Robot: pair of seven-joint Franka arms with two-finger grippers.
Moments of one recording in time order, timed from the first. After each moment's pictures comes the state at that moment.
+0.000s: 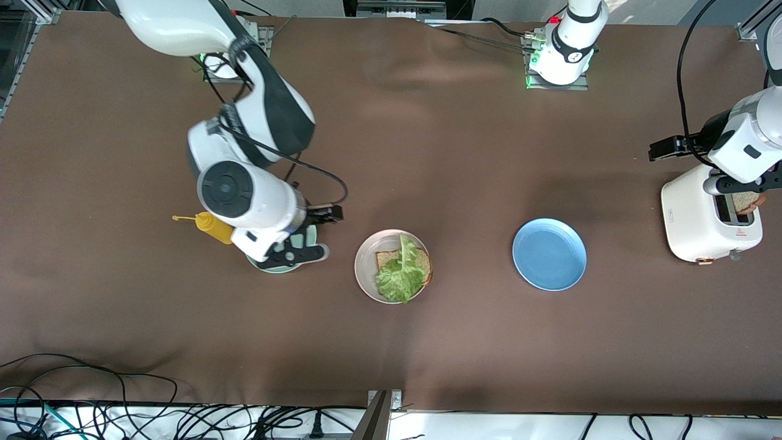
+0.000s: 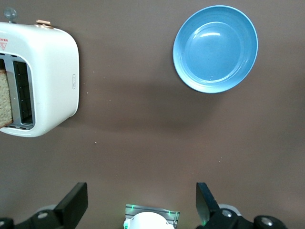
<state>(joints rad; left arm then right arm) 0.14 0.08 -0.12 -1.64 0.04 1.45 -0.10 0.40 0.69 0.08 -1.03 0.09 1.57 0.29</state>
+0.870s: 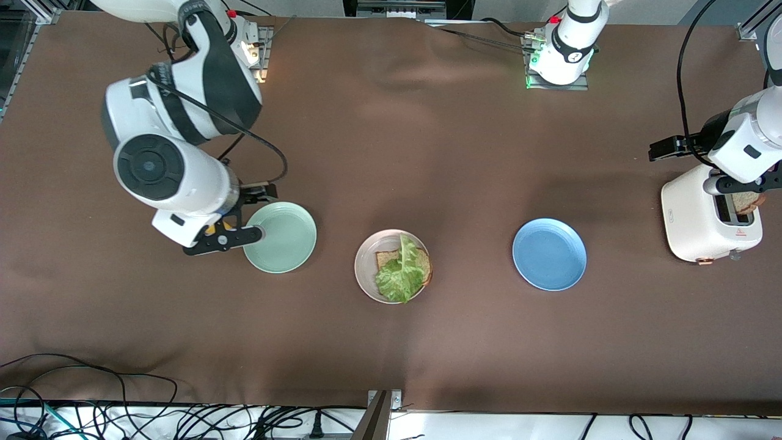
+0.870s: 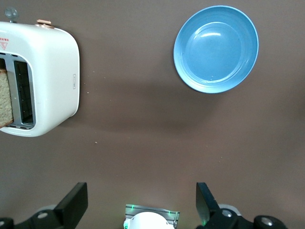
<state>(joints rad) 0.15 0.08 -0.12 -1.64 0.04 1.45 -0.10 0.38 0.58 -0.04 -1.03 -0.02 1.35 0.03</state>
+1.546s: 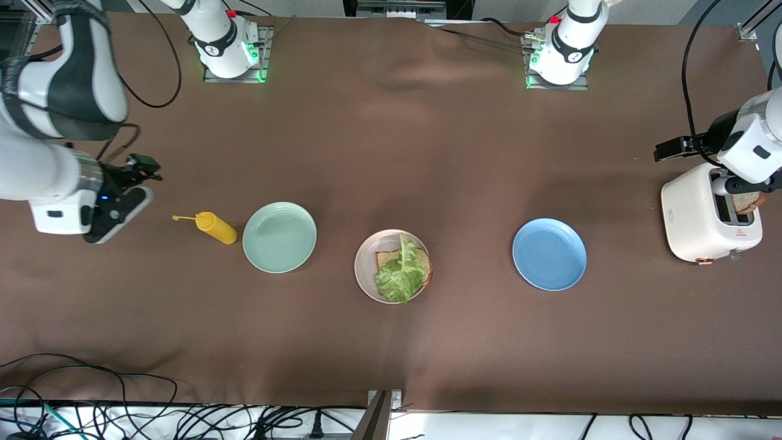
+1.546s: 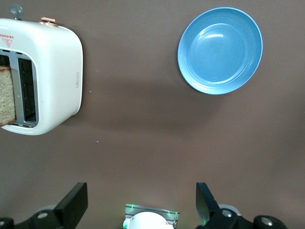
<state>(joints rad) 0.16 0.08 -0.12 -1.64 0.03 1.45 -0.10 0.09 0.29 -0.13 -1.58 0.01 1.60 -0.91</state>
